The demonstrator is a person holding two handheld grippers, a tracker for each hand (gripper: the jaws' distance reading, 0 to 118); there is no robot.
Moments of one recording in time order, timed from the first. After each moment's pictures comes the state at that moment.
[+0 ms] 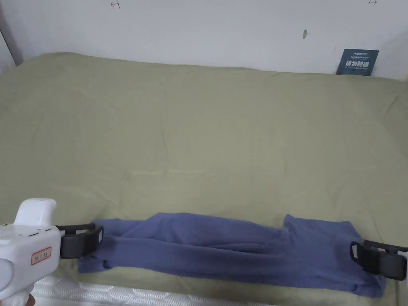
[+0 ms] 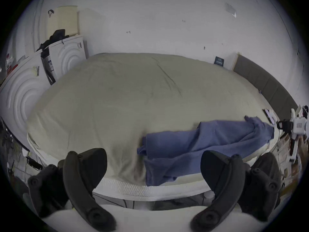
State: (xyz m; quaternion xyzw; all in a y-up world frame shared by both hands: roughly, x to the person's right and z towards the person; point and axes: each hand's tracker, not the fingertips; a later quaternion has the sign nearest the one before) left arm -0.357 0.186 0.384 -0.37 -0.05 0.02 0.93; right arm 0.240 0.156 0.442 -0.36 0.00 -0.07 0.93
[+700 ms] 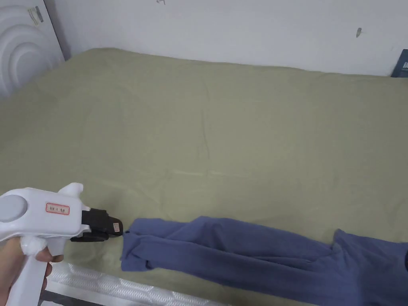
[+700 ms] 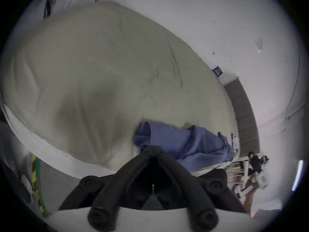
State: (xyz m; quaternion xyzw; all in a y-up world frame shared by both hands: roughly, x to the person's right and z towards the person) left arm -0.458 0.148 0.308 -0.52 -0.14 0.27 0.80; right arm 0.128 0.200 0.468 -0.24 -0.02 0.00 0.97
